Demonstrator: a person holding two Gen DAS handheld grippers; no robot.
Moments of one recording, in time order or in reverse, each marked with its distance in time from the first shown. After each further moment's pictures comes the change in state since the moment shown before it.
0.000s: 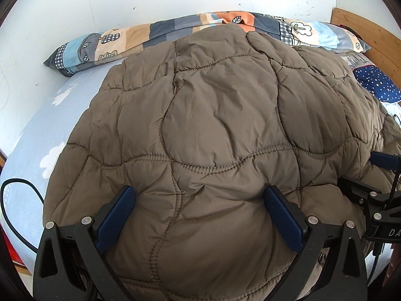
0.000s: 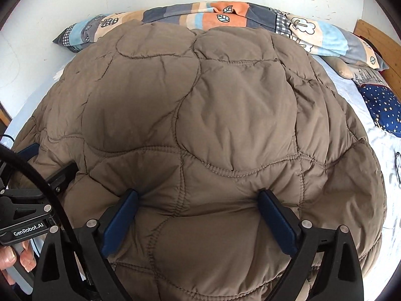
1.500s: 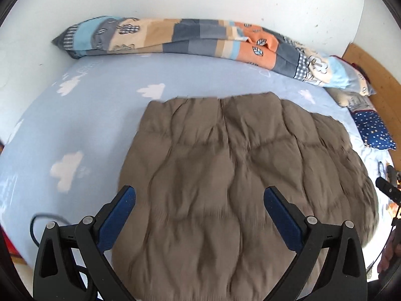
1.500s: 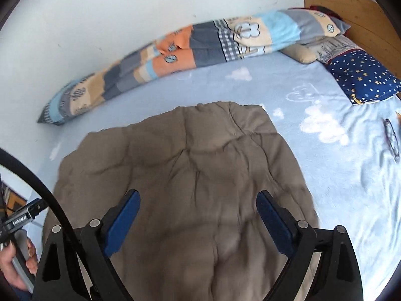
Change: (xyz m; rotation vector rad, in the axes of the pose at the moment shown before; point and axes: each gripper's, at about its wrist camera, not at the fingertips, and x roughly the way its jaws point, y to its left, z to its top) left arm -0.047 0.084 0.058 -0.177 0.033 -0.095; right arm -0.068 -0.093 0.045 0.334 -0.127 0.060
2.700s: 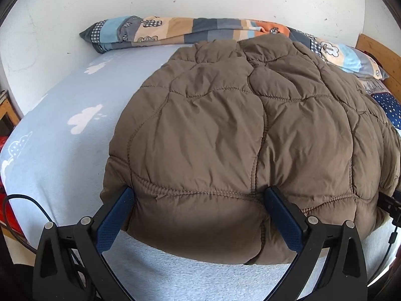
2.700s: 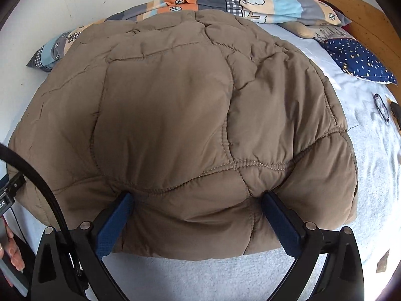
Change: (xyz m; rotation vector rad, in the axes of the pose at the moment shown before) left arm 0.026 0.000 -0.116 0.003 -0.077 0.150; right arm 0.032 0.014 -0.117 -0.128 0.148 -0.146
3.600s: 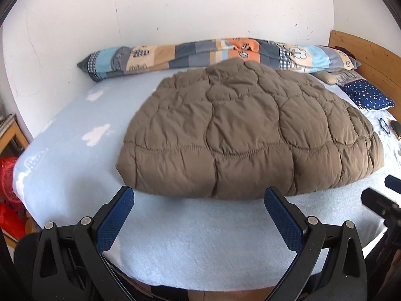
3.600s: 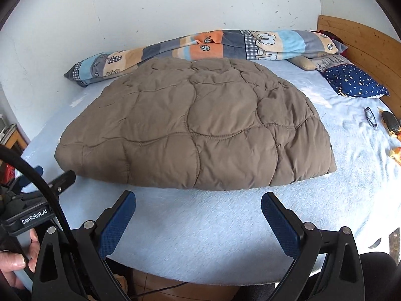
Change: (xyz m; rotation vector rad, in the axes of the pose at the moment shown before) left arm -0.103 -0.024 -0.045 0.113 -0.125 -0.025; right arm -0.109 0.037 -0.072 -0.047 -0.203 0.098
